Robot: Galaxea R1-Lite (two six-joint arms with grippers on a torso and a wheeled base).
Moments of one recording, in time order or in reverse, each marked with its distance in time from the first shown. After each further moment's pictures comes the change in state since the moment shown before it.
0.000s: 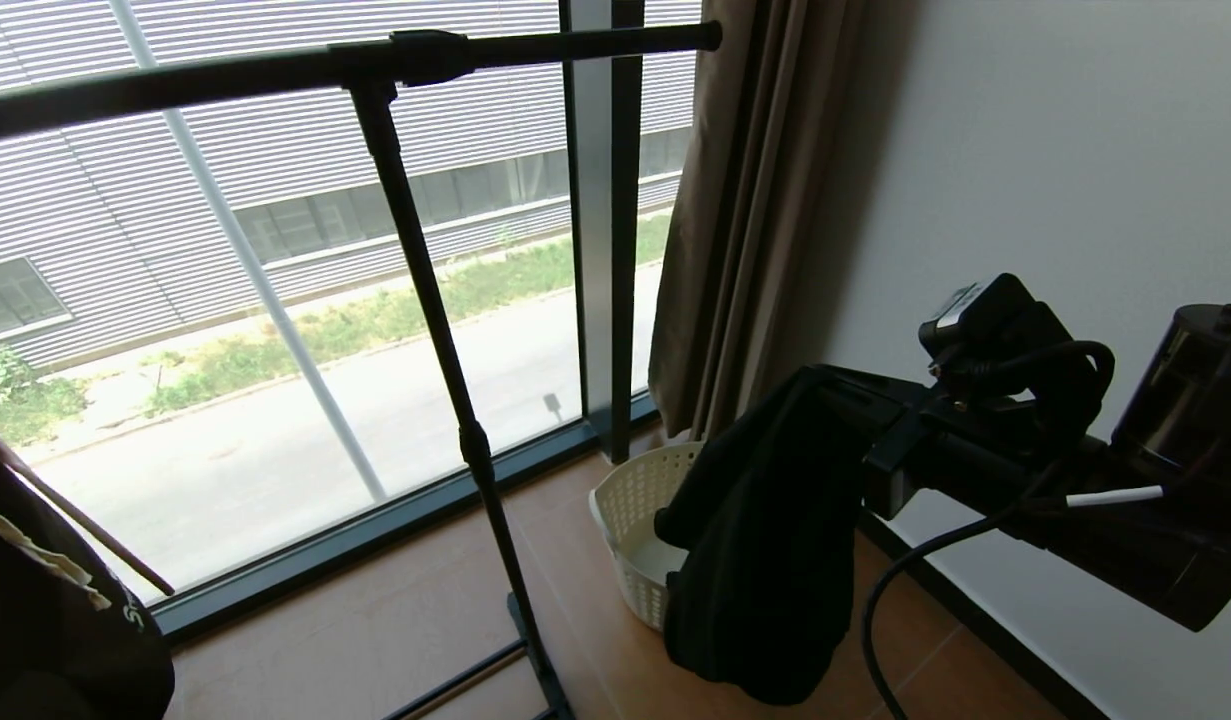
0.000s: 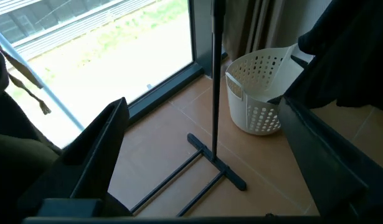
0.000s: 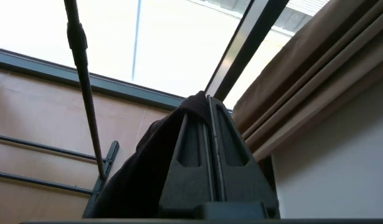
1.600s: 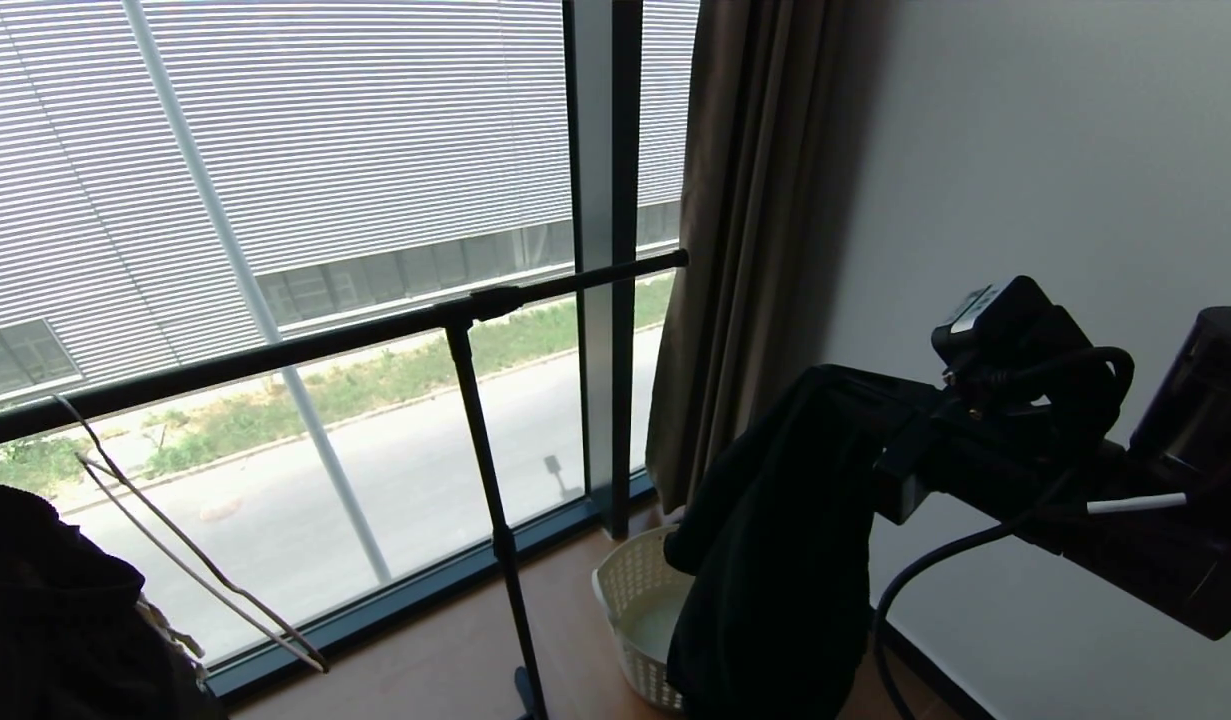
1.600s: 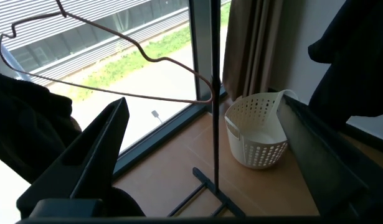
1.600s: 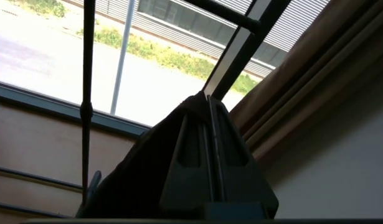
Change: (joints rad) left arm -0.001 0.000 0.000 -0.001 0.004 -0.008; right arm 0.000 -0.021 0.015 0.000 -0.001 -0.025
